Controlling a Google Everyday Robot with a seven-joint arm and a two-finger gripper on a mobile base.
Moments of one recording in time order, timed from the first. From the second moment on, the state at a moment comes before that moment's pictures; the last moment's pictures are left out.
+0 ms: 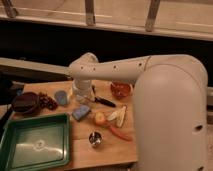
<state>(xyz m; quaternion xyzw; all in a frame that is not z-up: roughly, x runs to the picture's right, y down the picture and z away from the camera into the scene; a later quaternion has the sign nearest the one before) -0.119 0.051 0.788 -0.27 0.13 0.66 0.68</state>
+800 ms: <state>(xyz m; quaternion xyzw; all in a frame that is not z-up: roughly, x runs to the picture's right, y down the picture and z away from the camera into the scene) -0.111 0.109 0.871 -0.32 0.20 0.71 0.59</state>
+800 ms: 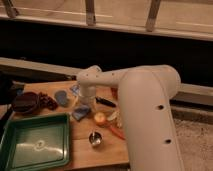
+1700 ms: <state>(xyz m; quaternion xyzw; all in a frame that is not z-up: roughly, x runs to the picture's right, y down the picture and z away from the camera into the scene) -0.135 0.141 0.912 -0.34 0.27 0.67 0.61</state>
